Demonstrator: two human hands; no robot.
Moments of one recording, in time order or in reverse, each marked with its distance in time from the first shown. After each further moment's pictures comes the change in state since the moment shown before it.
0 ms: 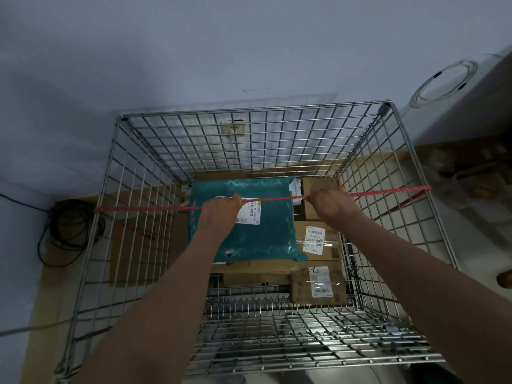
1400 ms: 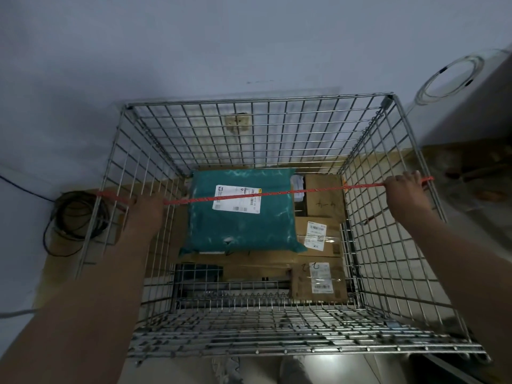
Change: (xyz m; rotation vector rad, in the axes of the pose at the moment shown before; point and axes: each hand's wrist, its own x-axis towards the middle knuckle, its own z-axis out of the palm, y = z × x) left_hand -0.054 -0.138 0.057 0.001 -0.158 -0.403; right_hand -0.038 0.133 0.041 -0.227 0.165 0.394
